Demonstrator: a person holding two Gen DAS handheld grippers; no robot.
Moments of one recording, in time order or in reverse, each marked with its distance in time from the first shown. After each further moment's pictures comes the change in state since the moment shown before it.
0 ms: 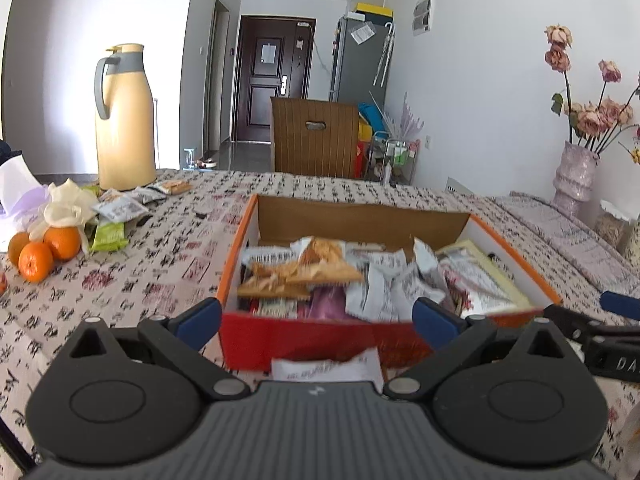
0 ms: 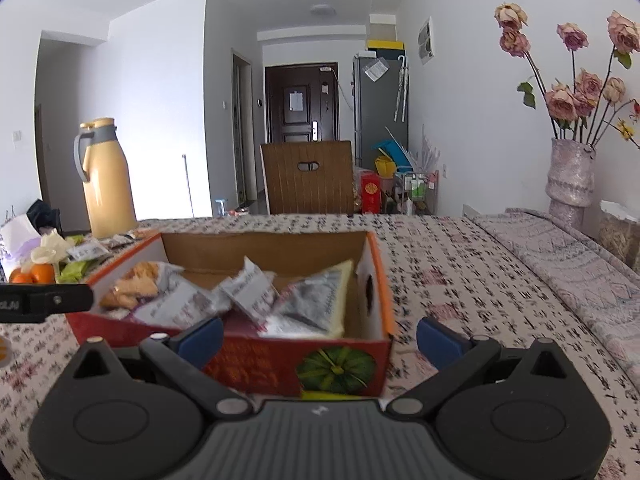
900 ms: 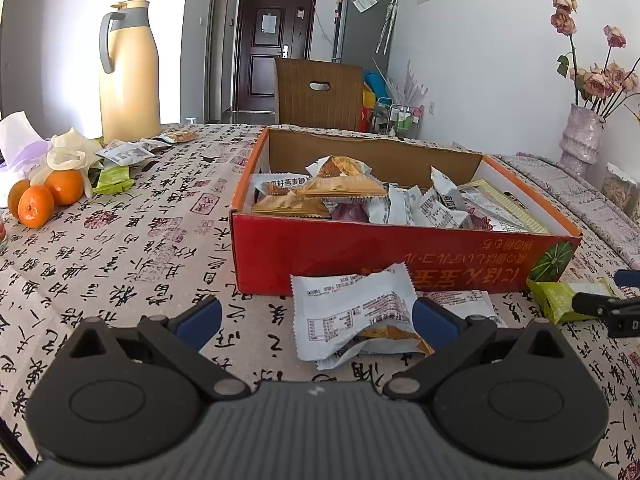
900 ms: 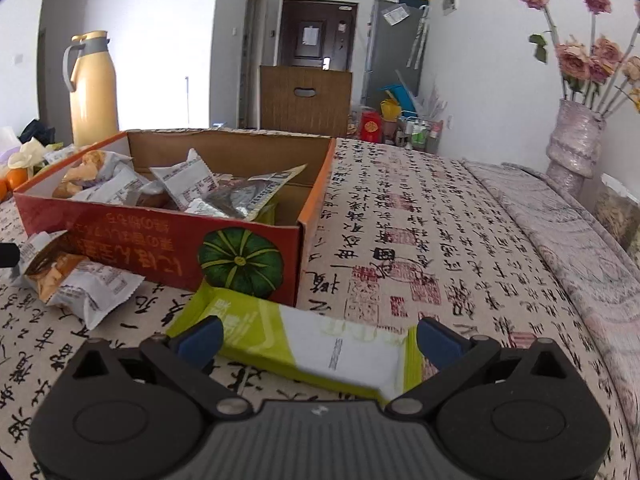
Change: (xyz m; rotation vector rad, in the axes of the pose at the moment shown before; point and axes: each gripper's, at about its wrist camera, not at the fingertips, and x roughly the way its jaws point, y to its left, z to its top) left arm 0.010 0.014 -0.045 0.002 0.092 0.007; right arm 0.033 -0.052 -0.033 -0.128 0.209 -0.008
